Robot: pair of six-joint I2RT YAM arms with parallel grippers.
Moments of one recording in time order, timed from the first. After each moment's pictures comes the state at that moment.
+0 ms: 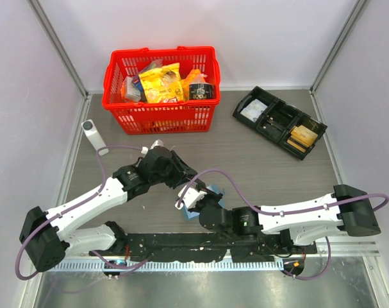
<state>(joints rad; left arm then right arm) -0.81 1.11 0.83 -0.40 -0.03 -1.35 1.54 1.27 0.74 0.12 0.99 -0.25</state>
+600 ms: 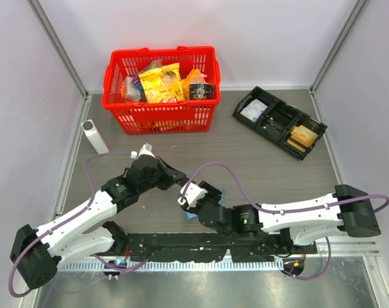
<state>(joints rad) -0.75 0.96 0.64 -0.26 -0.03 -1.33 1.53 1.27 0.74 0.05 0.90 -0.10</state>
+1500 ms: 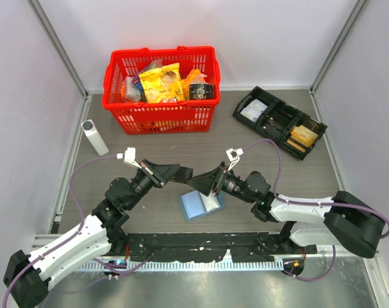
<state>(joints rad) -0.74 0.60 0.28 0.37 -0.08 -1.07 0.94 1.17 0.31 0.97 -0.15 0.89</state>
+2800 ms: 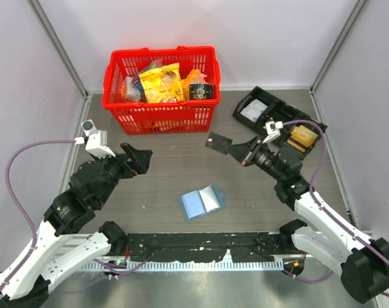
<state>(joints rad) -0.74 0.56 0.92 -0.53 -0.41 -0.63 0.46 0.89 0.47 0.47 -0.36 0.90</state>
